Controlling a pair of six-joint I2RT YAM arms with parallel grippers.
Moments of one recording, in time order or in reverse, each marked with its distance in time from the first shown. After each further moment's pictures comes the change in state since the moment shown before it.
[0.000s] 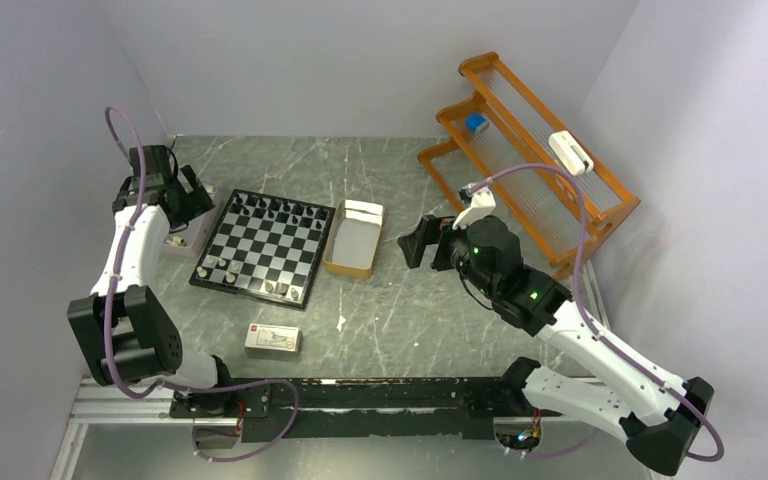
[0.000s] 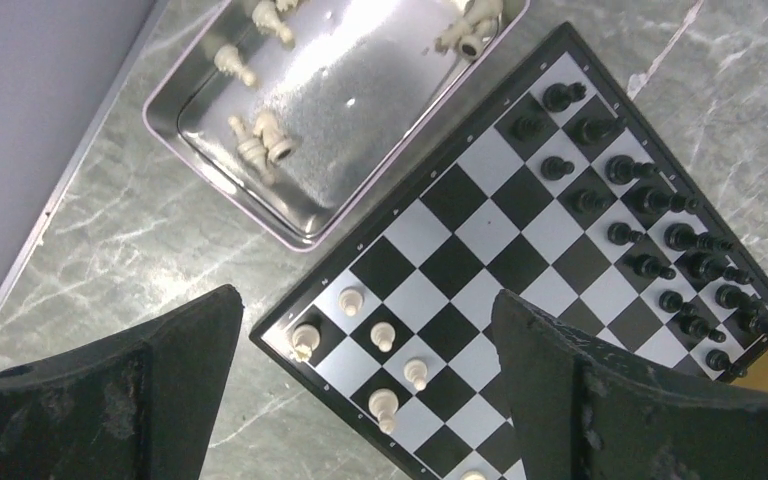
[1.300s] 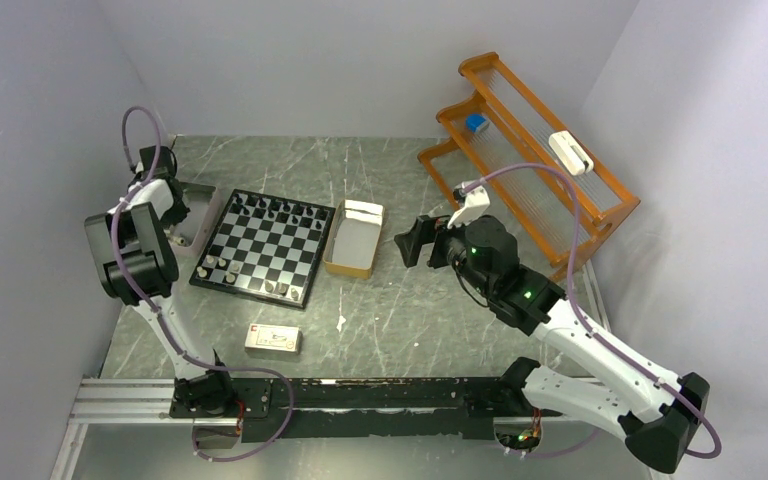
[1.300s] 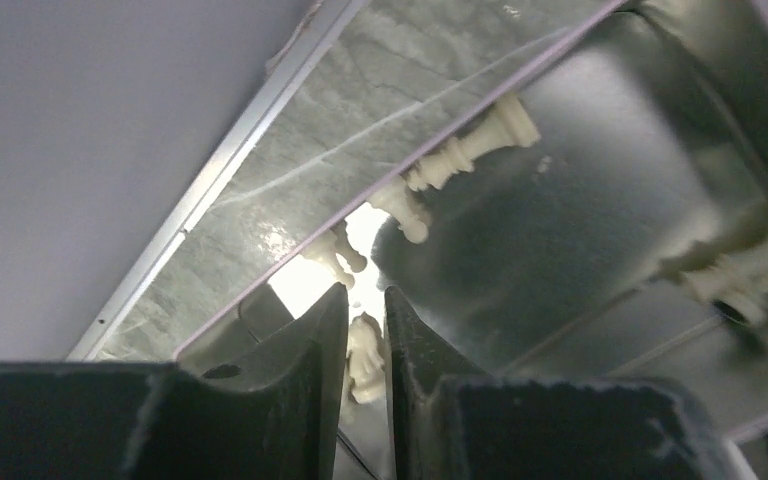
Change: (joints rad) left arm 0.081 0.532 0.214 0.199 -0.201 0.065; right arm 0.000 0.016 -0.029 0.085 -0.004 -0.073
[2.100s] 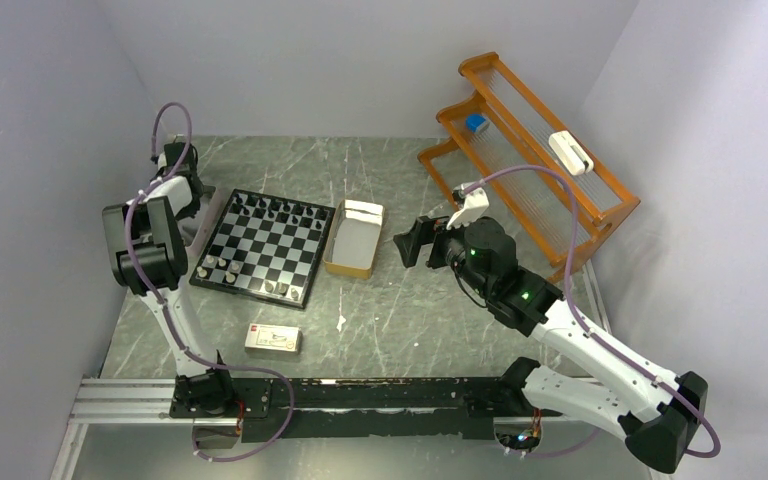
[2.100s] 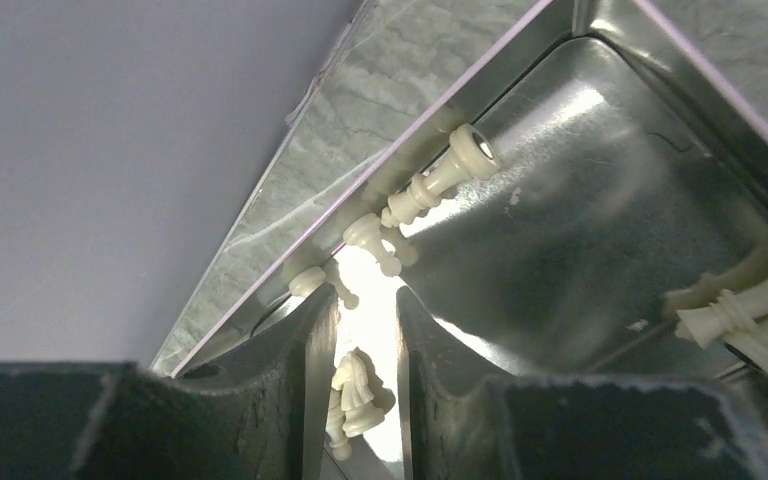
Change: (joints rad) left arm -0.097 0.084 0.037 0.068 -0.215 0.139; right arm 0.000 0.000 -0.030 0.043 0.001 0.001
